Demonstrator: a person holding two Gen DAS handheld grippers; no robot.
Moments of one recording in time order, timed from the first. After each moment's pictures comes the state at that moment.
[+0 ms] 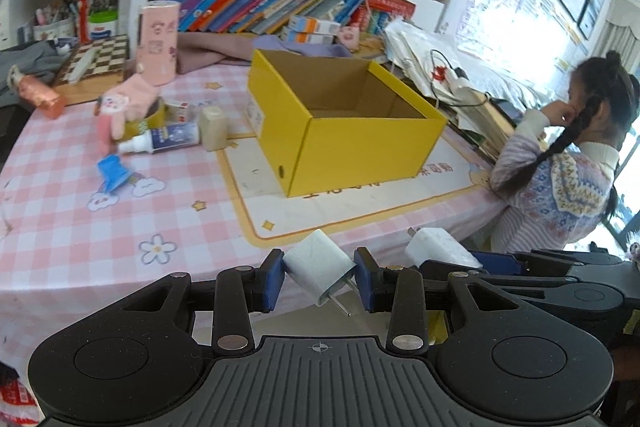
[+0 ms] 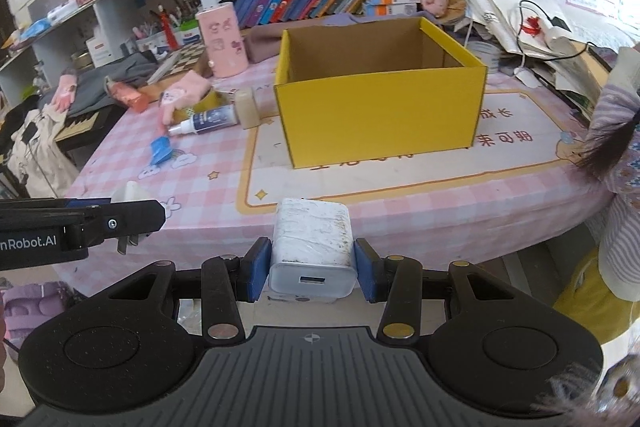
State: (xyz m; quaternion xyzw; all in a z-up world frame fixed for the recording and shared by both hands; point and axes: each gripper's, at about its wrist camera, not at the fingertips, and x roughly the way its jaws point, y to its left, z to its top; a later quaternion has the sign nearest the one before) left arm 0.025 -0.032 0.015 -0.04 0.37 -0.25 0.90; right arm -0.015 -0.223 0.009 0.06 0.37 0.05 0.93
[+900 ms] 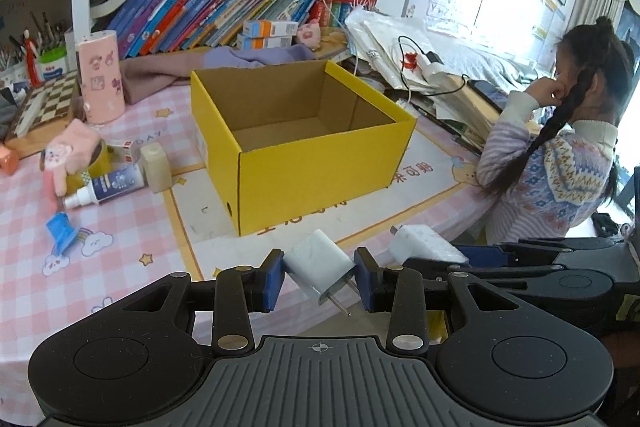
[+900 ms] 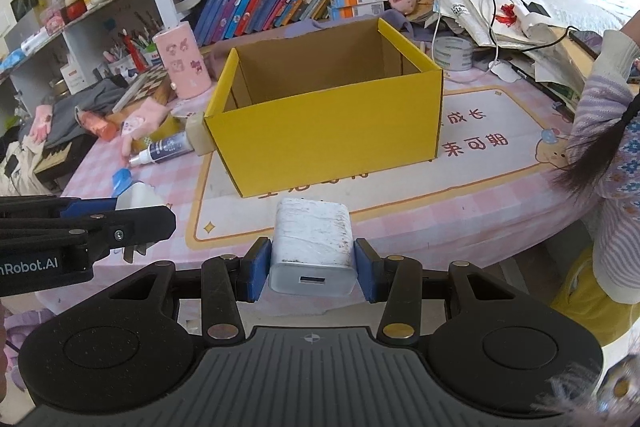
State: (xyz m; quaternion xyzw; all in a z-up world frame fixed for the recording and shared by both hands) left arm 0.055 -0.098 0.021 0.02 0.36 -0.27 0.89; right arm 0.021 -0.279 0.005 0.09 0.37 0.04 0.92
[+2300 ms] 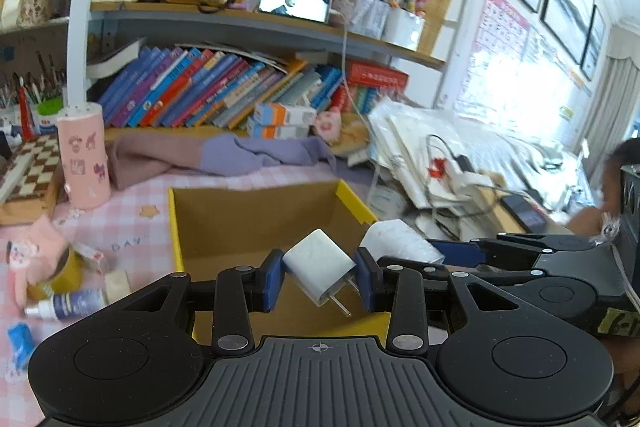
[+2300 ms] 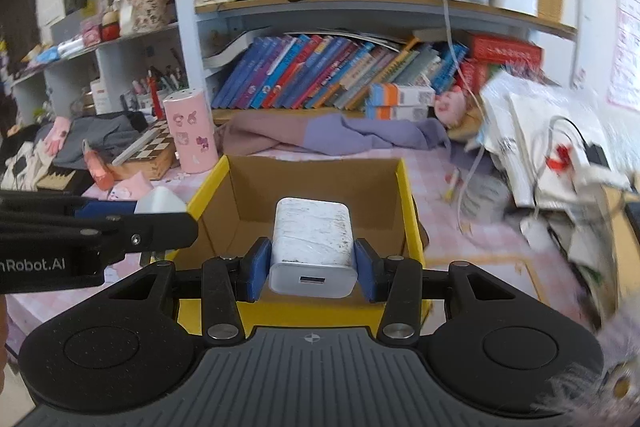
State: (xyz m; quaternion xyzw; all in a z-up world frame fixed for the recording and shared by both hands) left arm 0.165 -0.167 0.060 -0.04 0.27 -0.22 0.94; right arm 0.165 -0.341 0.062 -0.01 0.28 0.13 0.95
